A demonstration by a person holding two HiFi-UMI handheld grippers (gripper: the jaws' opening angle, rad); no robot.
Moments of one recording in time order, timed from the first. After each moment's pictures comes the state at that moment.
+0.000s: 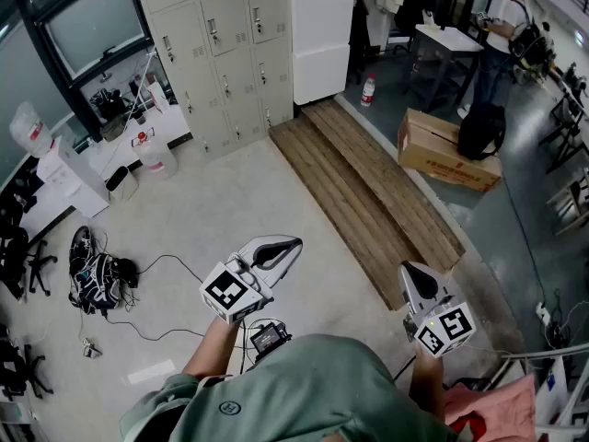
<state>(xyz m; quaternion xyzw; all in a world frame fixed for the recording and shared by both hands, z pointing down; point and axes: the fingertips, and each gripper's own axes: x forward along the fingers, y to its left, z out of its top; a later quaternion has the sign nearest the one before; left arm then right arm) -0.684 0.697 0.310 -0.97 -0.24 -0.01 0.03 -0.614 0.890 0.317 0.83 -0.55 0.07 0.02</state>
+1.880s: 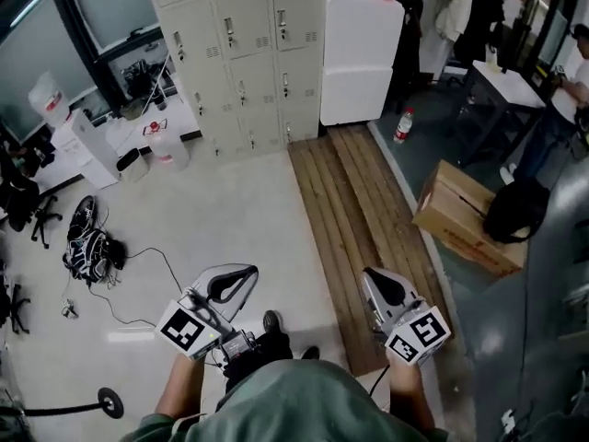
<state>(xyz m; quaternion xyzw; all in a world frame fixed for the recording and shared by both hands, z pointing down) -0.450 0.665 0.310 -1.00 -0.03 -0.07 0.04 -0.301 0.792 0.342 0.70 -0.71 0.08 -0.04</state>
